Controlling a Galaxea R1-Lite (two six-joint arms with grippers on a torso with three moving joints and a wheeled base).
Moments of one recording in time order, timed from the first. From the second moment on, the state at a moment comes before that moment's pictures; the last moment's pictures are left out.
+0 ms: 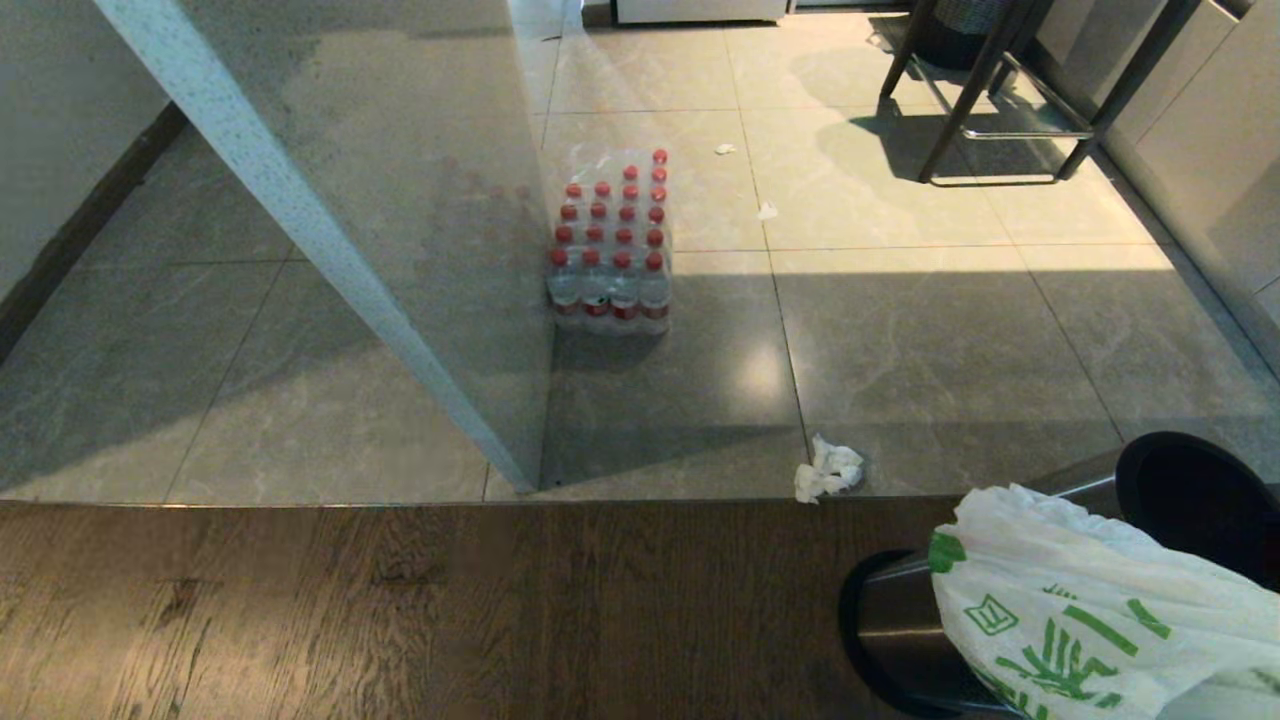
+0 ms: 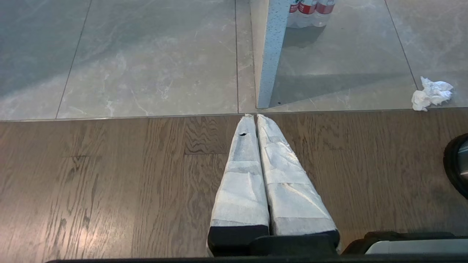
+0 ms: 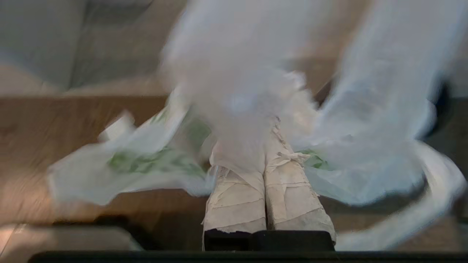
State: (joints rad) left arm 0.00 0.00 0.00 0.00 0.00 0.00; right arm 0.18 0.24 -0.18 0.03 -0.16 0.00
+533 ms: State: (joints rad) left arm 0.00 0.00 0.00 0.00 0.00 0.00; right arm 0.12 0.23 -0.01 -0.04 -0.01 -0.02
